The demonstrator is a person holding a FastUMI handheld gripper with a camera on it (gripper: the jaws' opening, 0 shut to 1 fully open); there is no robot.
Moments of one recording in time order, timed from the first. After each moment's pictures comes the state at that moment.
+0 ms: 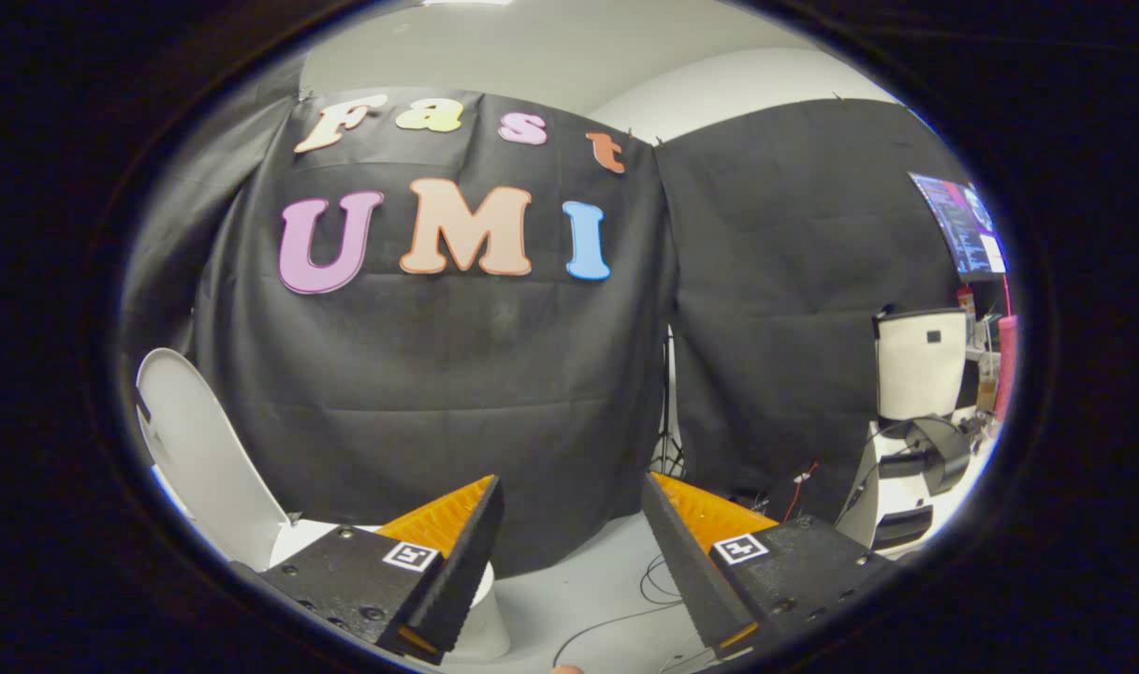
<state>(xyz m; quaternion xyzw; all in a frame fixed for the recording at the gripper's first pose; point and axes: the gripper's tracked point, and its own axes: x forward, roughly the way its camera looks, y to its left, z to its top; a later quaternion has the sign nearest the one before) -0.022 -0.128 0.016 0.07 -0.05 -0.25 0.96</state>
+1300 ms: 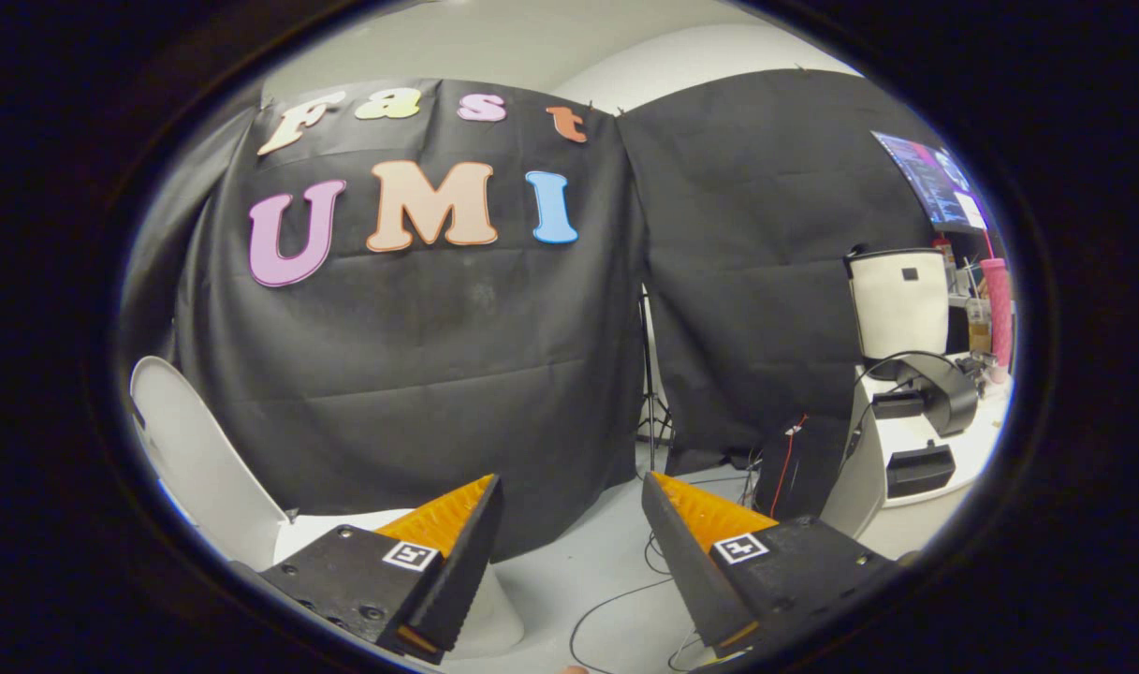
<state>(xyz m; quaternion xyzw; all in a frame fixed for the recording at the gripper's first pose) -0.028 -0.140 -0.022 0.13 -0.02 -0.27 0.96</state>
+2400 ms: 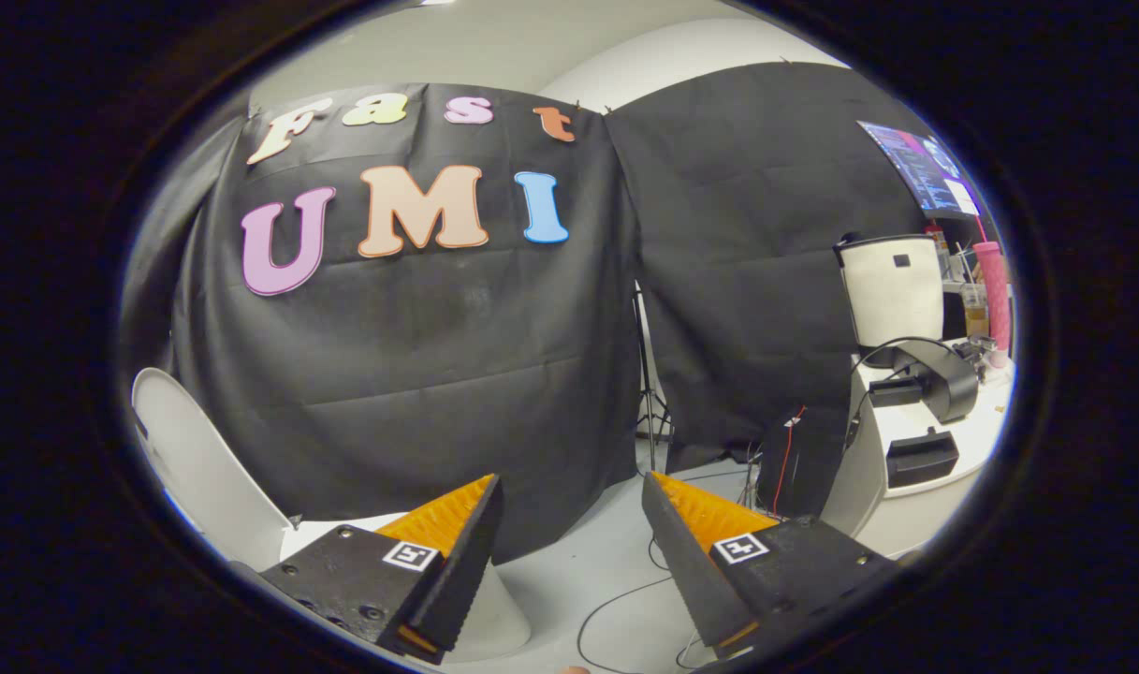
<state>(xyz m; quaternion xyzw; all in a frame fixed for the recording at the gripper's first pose) -0.033 -0.148 -0.029 0.15 -0.03 -0.27 0.95</state>
